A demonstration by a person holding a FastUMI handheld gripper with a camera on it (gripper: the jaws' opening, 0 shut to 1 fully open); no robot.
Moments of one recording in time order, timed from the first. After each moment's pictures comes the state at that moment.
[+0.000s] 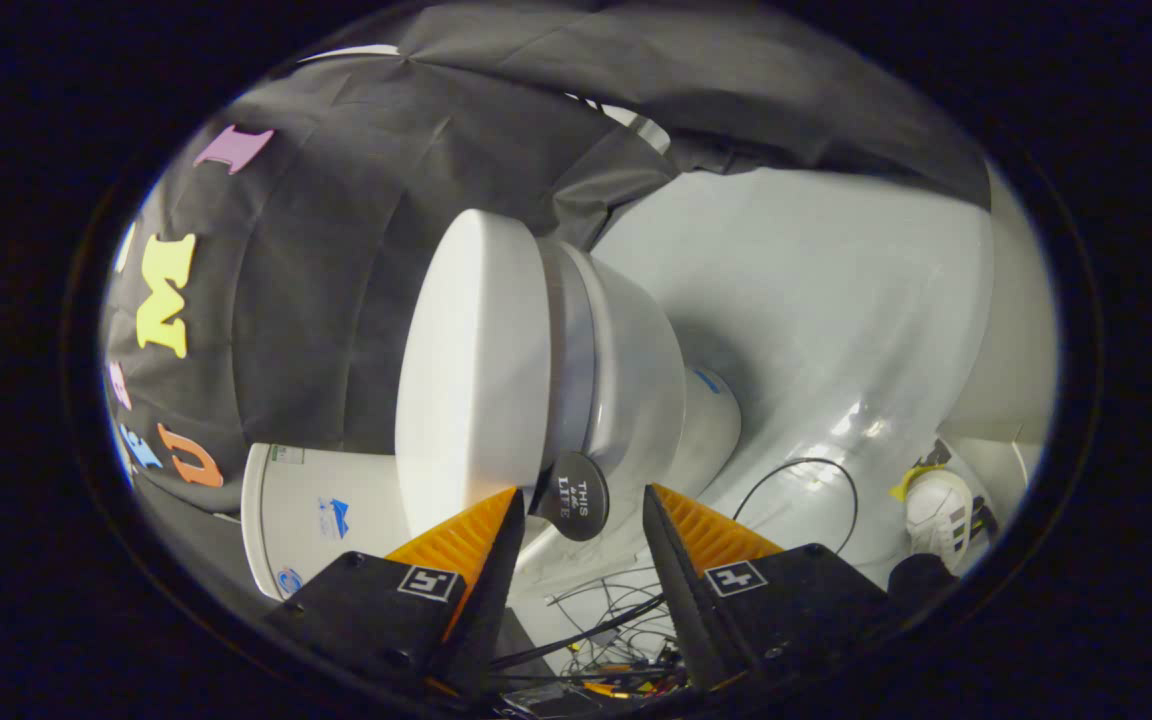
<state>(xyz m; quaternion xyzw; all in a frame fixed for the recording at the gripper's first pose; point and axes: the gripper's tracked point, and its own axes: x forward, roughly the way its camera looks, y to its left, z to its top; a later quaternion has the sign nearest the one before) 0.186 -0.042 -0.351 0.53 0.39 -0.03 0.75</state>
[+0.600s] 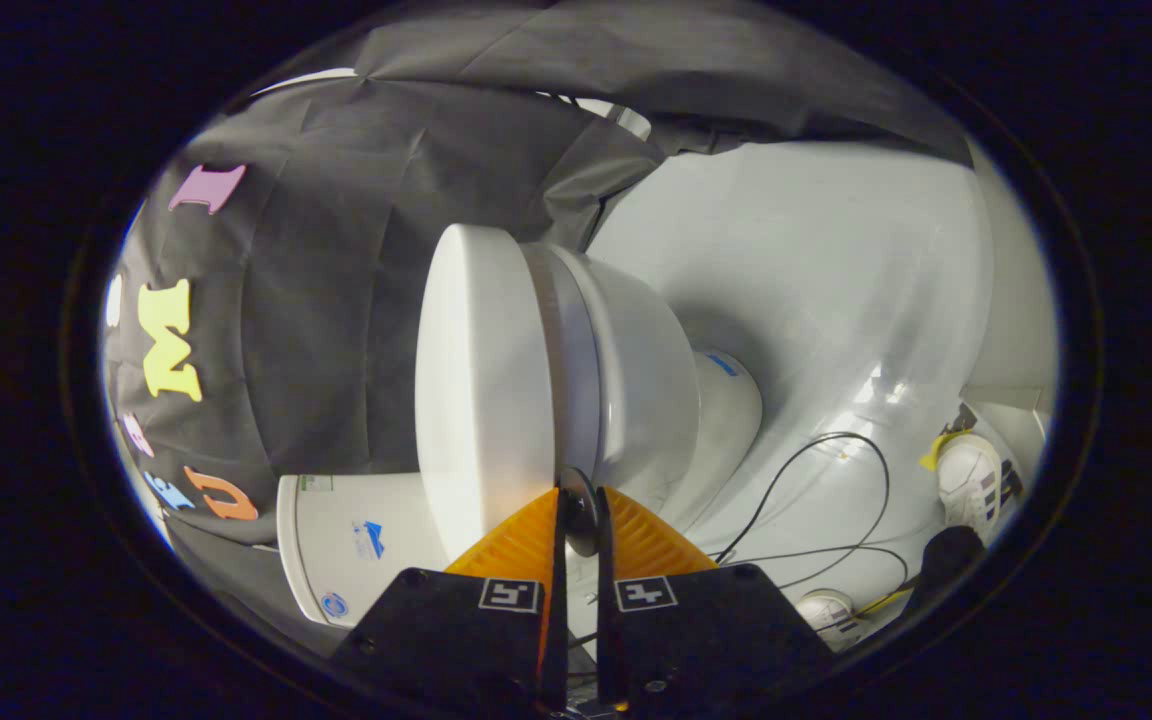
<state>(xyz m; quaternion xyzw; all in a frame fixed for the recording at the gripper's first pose) 0.194 -0.042 -0.335 0.59 0.38 -0.03 0.71</state>
